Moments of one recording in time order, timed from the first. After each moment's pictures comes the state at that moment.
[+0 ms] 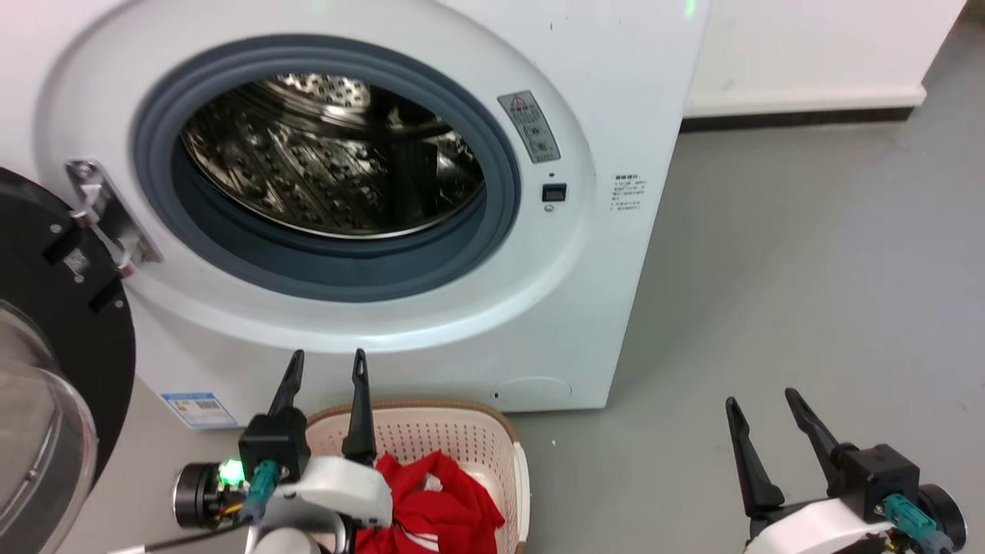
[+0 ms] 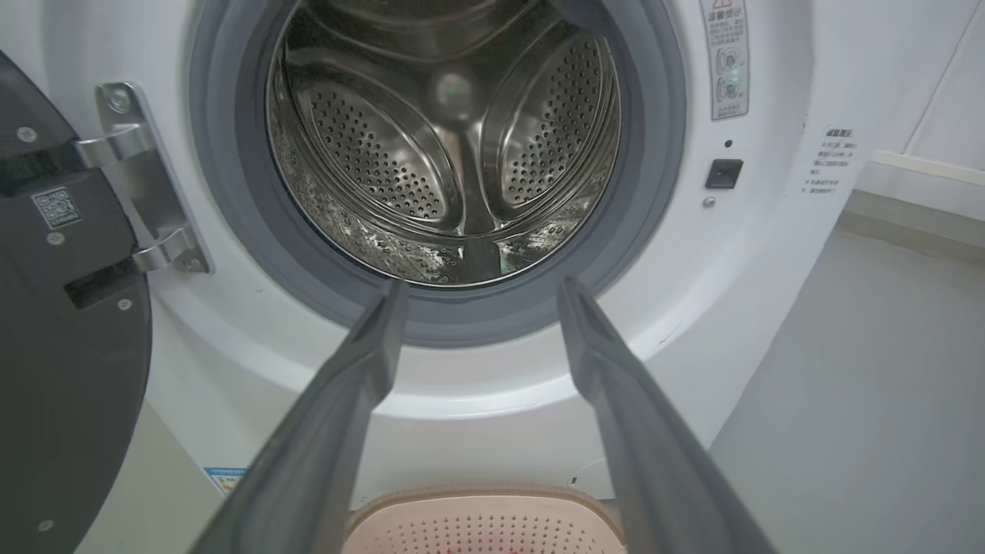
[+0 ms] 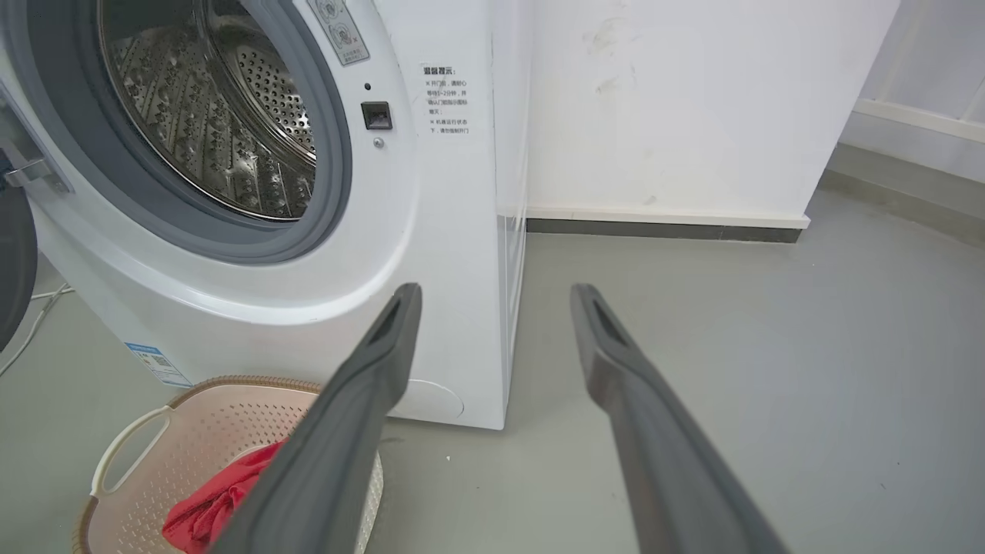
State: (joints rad) left arm -0.14 0.05 -0.11 0.28 -0.11 0.08 -0.26; right arm 0.06 -0.05 0.04 0.07 0.06 0.13 -0.13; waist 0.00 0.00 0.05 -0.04
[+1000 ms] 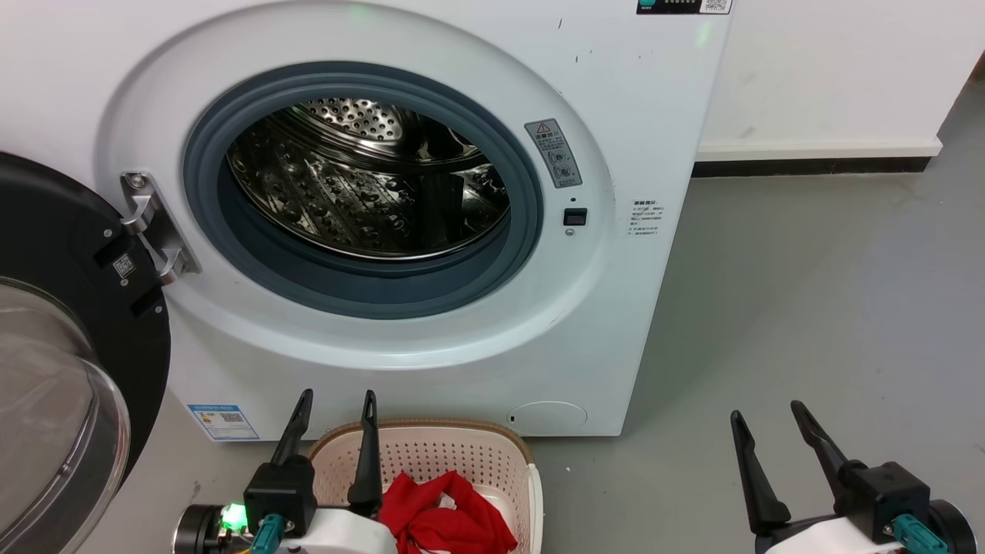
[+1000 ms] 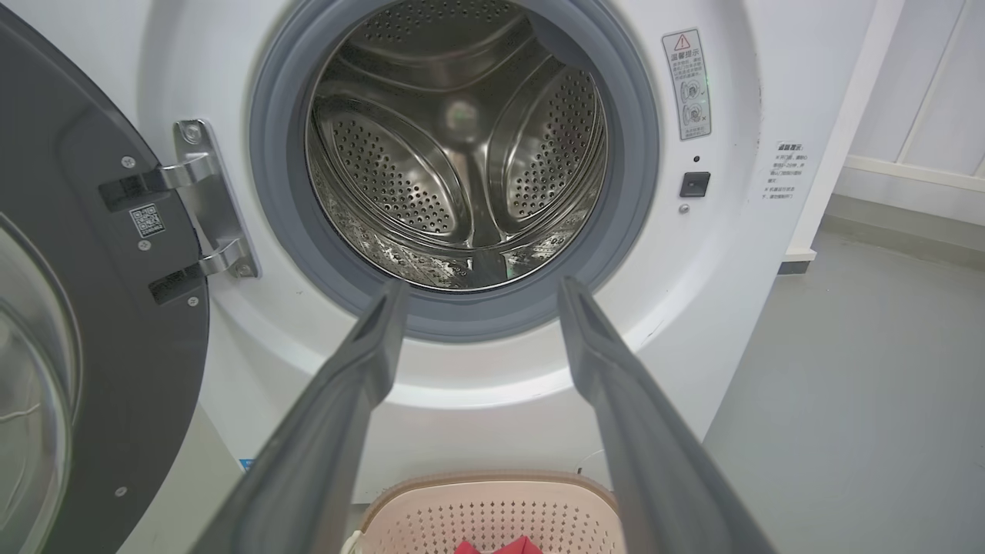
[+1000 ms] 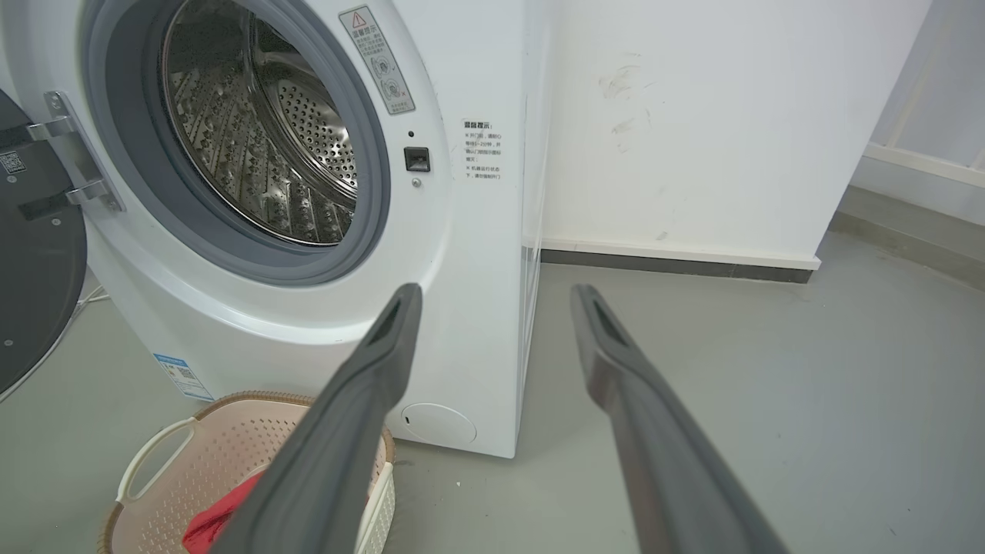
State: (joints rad) left arm 0.03 0.08 -0.16 0.10 -0.09 0.10 -0.23; right arm 0.14 -0.05 0.04 -0.02 0.05 0.13 -0.10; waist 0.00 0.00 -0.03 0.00
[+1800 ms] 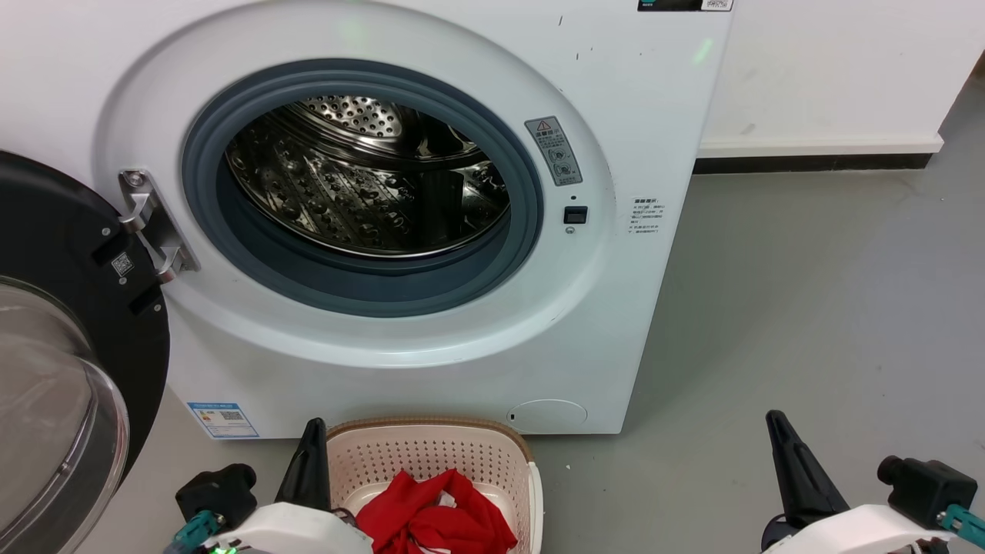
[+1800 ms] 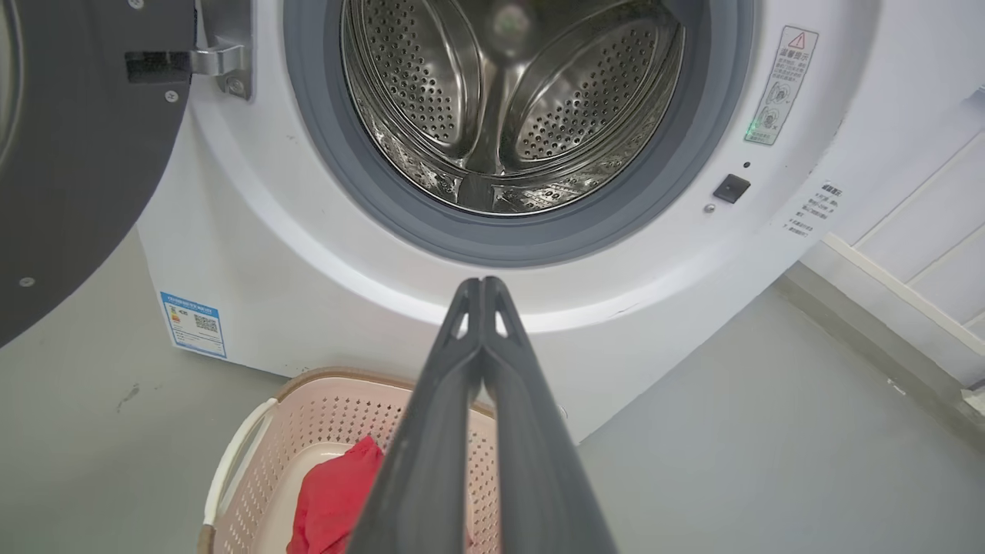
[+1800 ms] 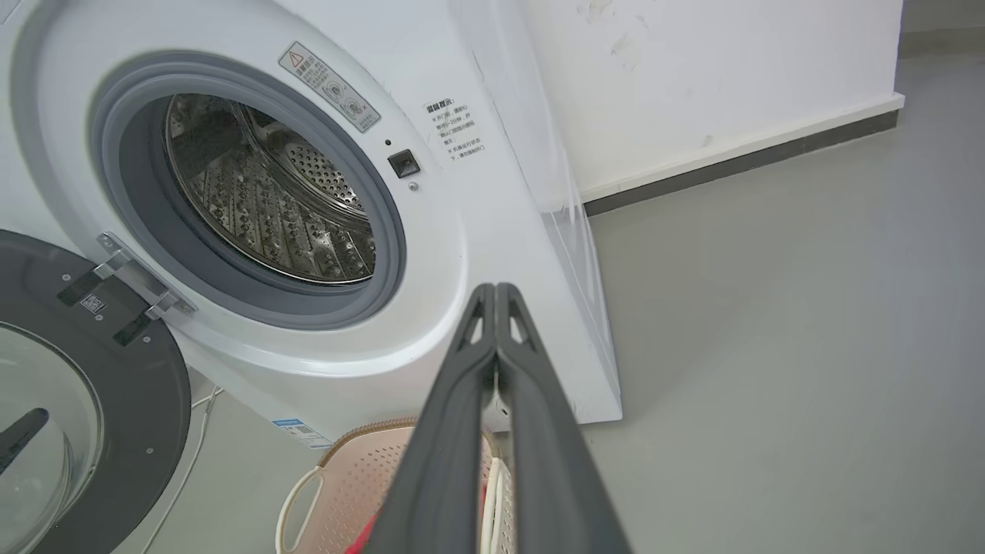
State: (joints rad) left arm 0.03 0.08 -0.11 0.17 -0.47 0.04 -0.15; right arm 0.10 -0.07 0.04 0.07 0.45 0.13 -0.07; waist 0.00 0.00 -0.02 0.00
